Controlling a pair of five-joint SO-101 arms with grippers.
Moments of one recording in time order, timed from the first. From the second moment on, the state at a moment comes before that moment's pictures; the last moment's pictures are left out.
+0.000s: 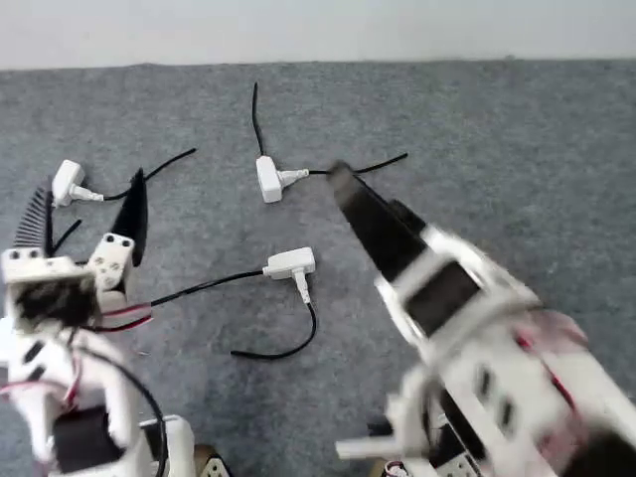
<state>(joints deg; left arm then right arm) -17.8 -83.3 55.9 35.8 -7.1 -30.5 -59.0 -2.0 78.9 125.1</state>
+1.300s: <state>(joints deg) -2.5 -103.7 59.3 81.1 -7.1 -30.1 -104.3 38.2 90.5 112.3</state>
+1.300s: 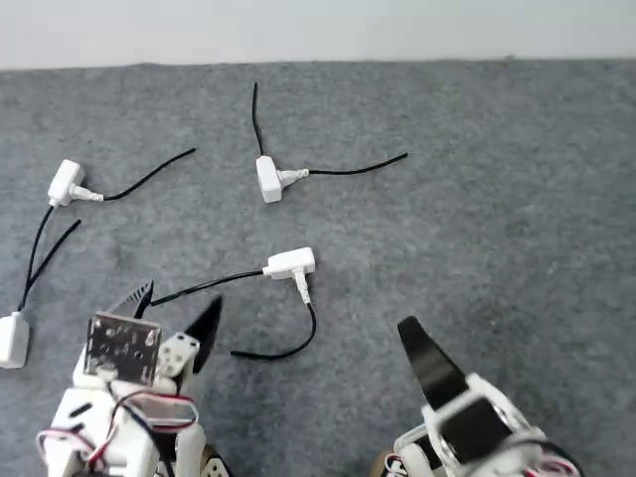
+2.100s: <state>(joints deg) -2.5 -103.7 89.3 68.4 -7.2 2.3 -103.8 78.2 64.7 93.3</state>
